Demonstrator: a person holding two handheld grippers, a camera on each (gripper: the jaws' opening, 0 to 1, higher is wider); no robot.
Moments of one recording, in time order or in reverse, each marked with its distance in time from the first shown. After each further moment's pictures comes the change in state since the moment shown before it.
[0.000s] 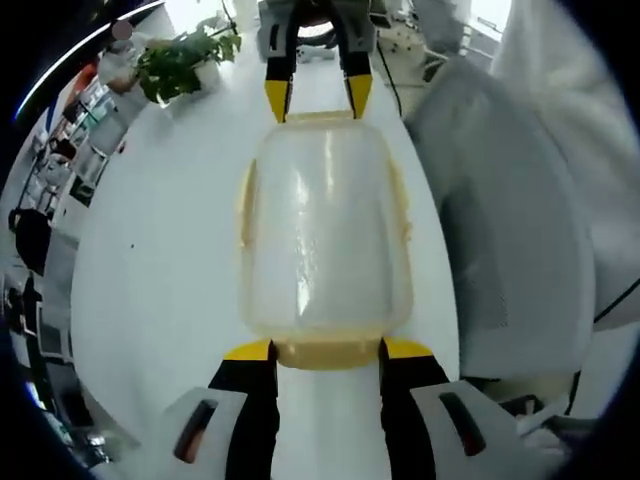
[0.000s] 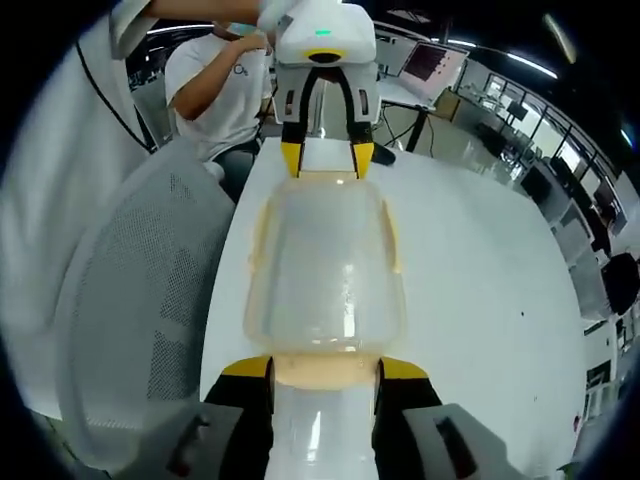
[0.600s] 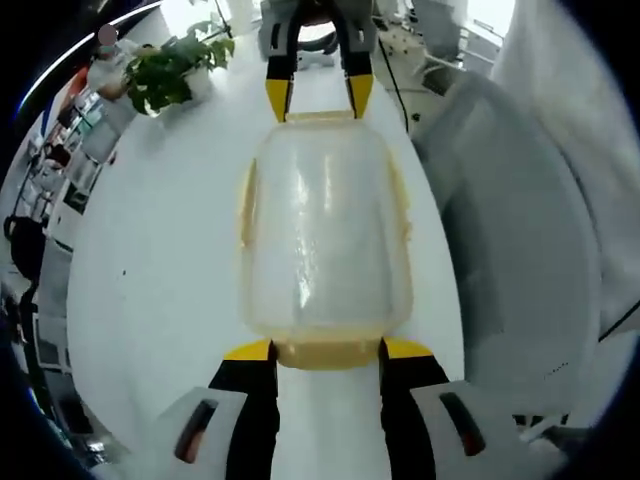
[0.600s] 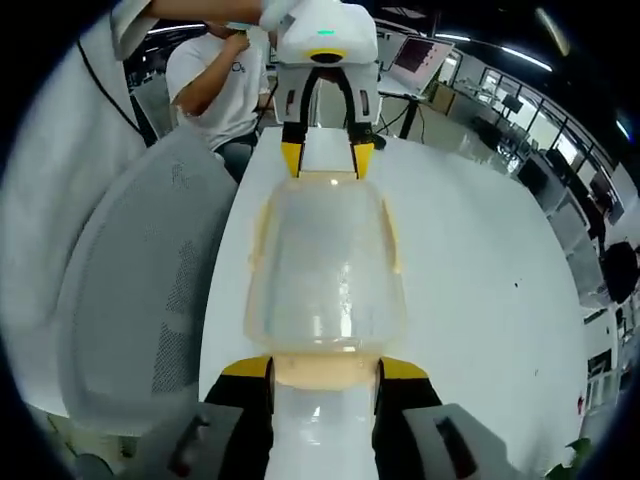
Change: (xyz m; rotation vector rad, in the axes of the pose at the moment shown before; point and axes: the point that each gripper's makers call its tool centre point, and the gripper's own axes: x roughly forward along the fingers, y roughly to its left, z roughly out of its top) left arm 0.027 0.007 0.046 0.002 -0.014 -0.025; right arm -0.022 -0.004 -0.048 0.017 0.018 -0.004
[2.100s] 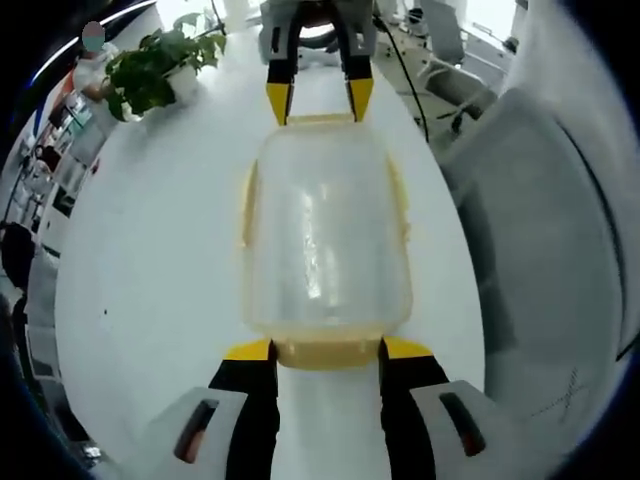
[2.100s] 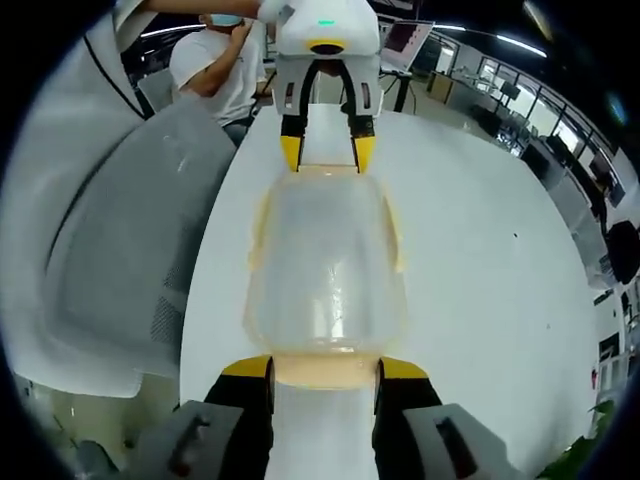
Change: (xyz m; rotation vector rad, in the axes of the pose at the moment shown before) left arm 0.064 0.016 0.058 -0.006 -0.003 -0.040; right arm -0.003 -0.012 -0.089 0.032 0.023 0.033
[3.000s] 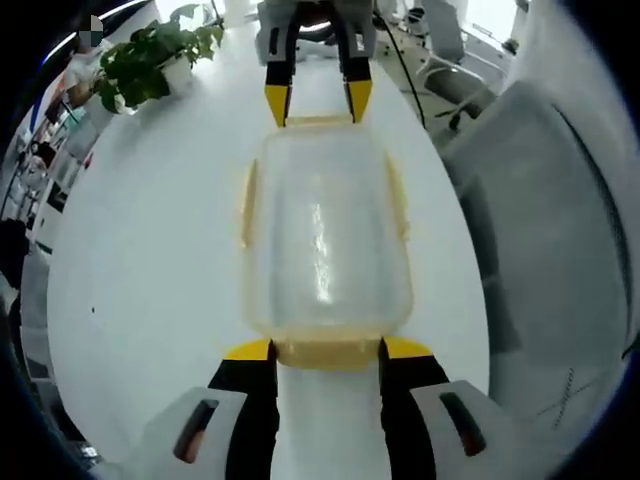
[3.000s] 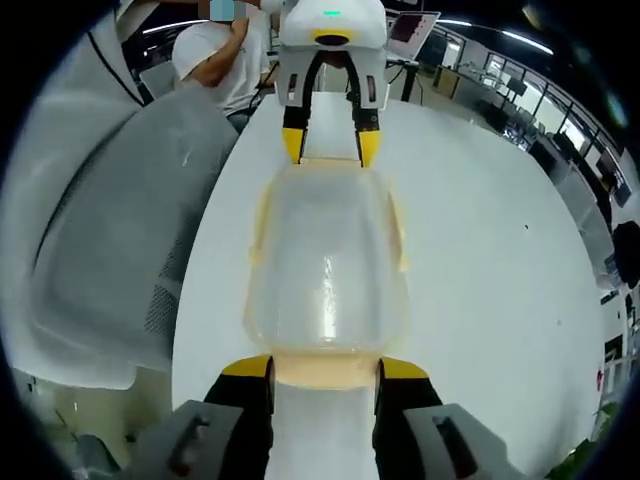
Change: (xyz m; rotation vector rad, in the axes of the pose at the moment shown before) left arm 0.016 -0.002 -0.006 -0.004 0.010 -0.023; right arm 0.018 0.001 -0.011 -0.006 0.025 0.022
